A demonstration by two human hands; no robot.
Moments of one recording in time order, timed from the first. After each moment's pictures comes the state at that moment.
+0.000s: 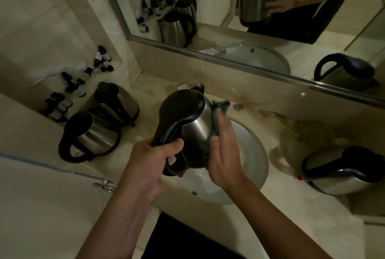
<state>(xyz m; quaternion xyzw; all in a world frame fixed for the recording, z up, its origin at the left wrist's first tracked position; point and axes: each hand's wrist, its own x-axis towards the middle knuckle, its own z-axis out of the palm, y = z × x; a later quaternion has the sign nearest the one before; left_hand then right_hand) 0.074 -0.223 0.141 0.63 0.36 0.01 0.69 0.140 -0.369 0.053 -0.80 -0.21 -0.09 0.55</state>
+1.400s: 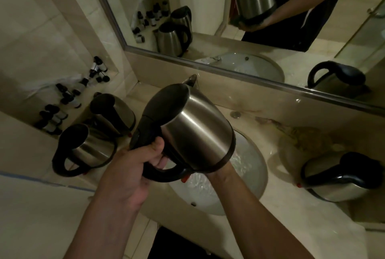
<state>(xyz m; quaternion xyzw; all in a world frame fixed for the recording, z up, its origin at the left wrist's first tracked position) 0.077 -0.205 0.170 0.49 0.30 0.02 0.82 0.173 -0.342 0.047 -0.35 0.11 0.34 0.87</state>
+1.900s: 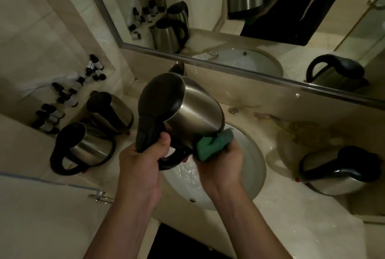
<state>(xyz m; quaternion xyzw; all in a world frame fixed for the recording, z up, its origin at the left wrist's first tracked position) 0.084 -0.235 0.155 0.54 0.32 0.12 0.77 0.132 -0.350 0.082 -0.31 0.24 0.18 0.90</state>
